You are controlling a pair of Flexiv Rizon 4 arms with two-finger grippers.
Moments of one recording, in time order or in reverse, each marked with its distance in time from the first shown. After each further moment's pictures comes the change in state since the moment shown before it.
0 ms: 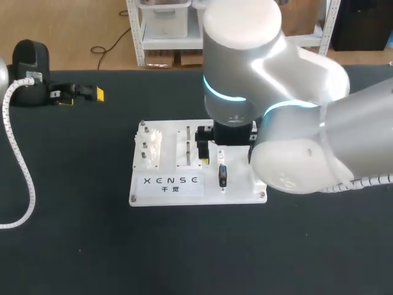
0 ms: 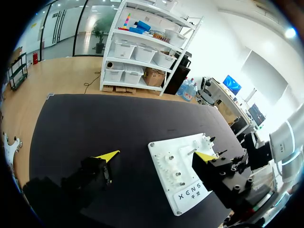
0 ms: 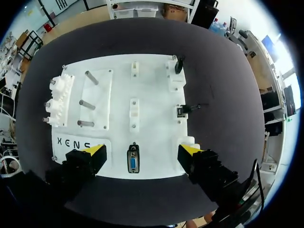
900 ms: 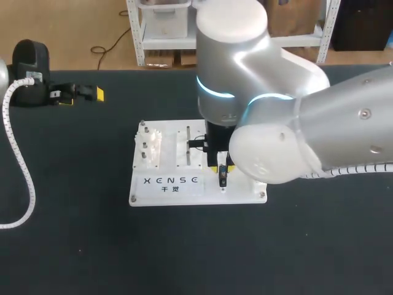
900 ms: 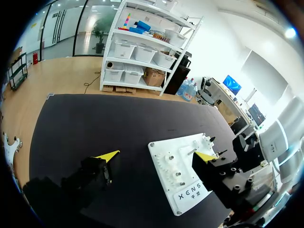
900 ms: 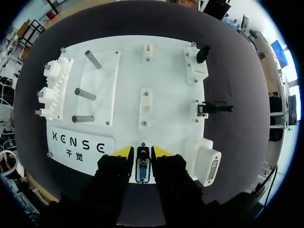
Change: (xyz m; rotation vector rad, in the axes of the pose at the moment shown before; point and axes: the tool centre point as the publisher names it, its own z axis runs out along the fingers) left arm 0.000 0.000 0.000 0.000 0.000 0.000; right arm 0.003 0.011 0.025 -0.015 0.108 -0.064
